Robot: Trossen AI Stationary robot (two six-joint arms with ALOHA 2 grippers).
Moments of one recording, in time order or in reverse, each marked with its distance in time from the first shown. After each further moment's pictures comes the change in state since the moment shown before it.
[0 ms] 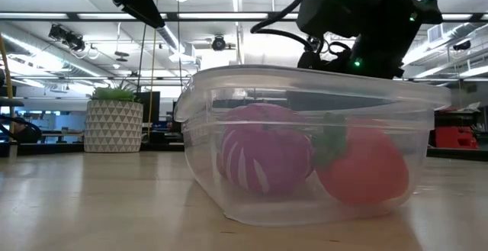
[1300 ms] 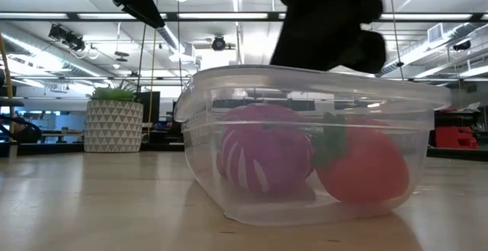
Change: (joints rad) left arm 0.000 0.000 0.000 0.000 0.000 0.006; right arm 0.176 0.014 0.286 0.060 -0.127 -0.133
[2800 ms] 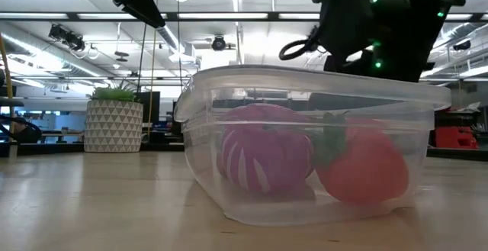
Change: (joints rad) left arm 0.000 0.000 0.000 0.005 0.000 -0.007; right arm -0.125 0.012 -0.233 -0.437 0.215 0.518
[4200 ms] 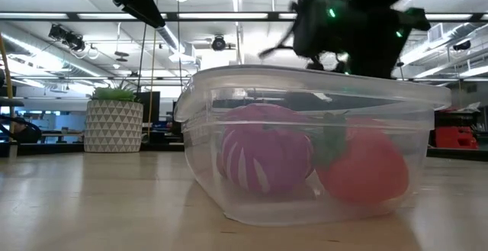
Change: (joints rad) left arm 0.000 0.000 0.000 -0.001 0.000 0.001; right arm -0.105 -0.002 -0.047 0.256 0.001 -0.111
